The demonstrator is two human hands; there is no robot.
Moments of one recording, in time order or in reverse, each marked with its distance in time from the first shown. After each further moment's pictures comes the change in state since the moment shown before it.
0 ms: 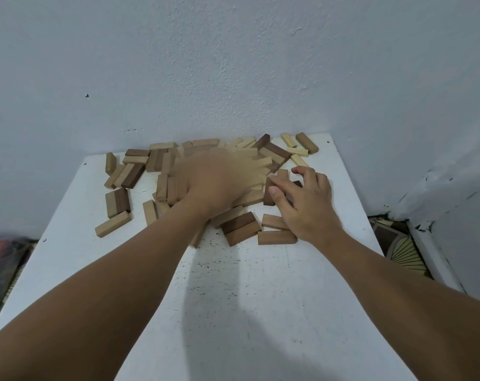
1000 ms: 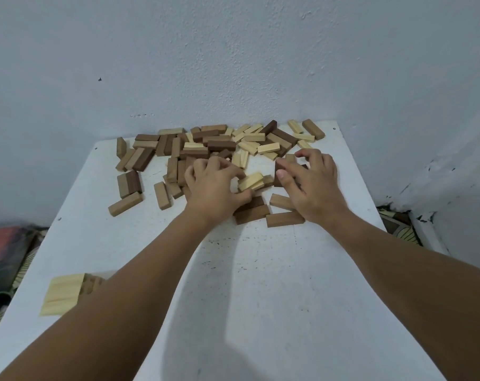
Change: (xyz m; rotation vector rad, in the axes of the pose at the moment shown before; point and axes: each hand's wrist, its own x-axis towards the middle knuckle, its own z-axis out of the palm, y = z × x) left_hand -0.067 0.003 -0.010 -0.107 0.069 -0.056; right_hand -0.005 -0.006 -0.007 0.030 0.048 -0.108
